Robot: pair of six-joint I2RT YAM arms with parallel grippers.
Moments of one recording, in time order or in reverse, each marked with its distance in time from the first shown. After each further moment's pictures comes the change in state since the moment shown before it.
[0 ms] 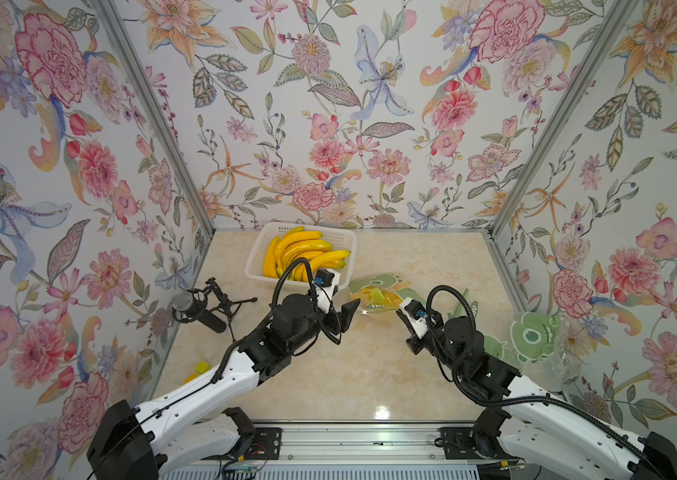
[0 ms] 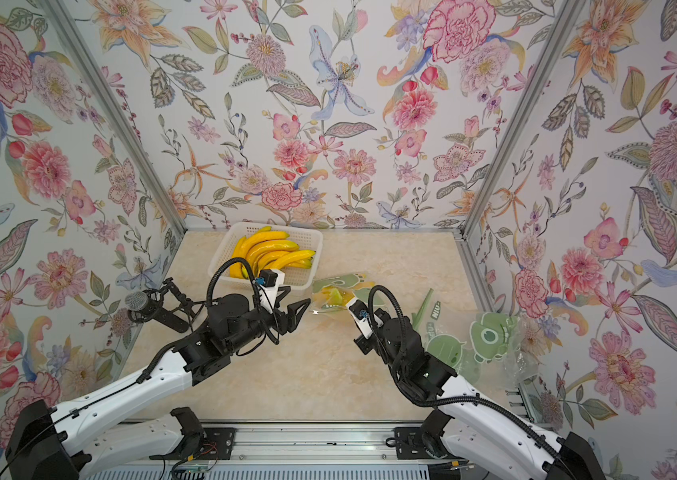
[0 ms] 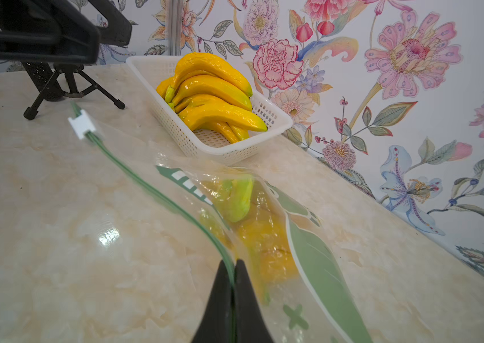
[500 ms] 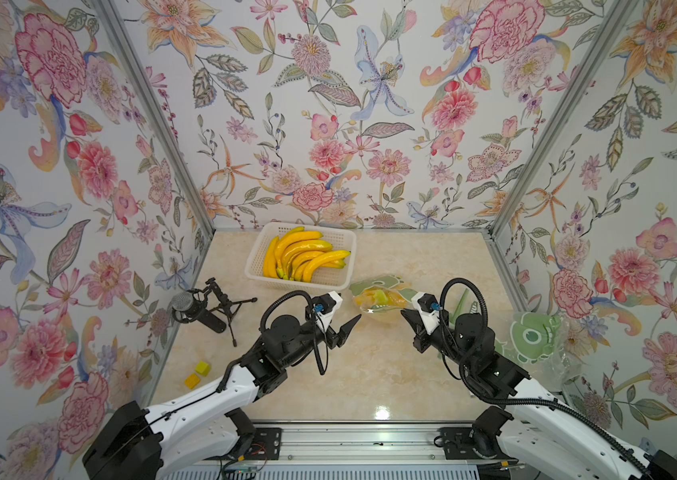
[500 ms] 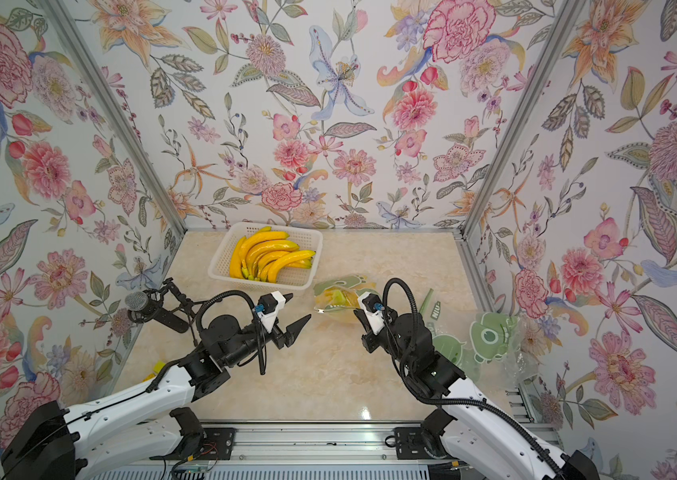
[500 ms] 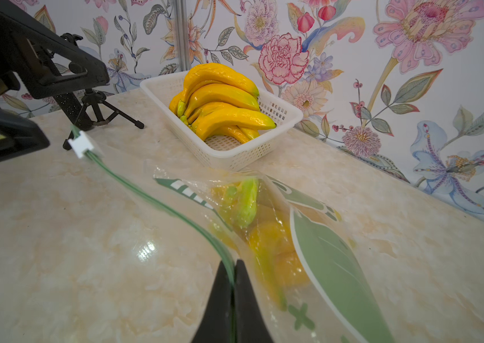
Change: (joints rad) left arm -0.001 -0.021 -0.215 0.360 0.099 0.264; right arm -0.105 -0.037 0.002 -0.040 -0.182 0.121
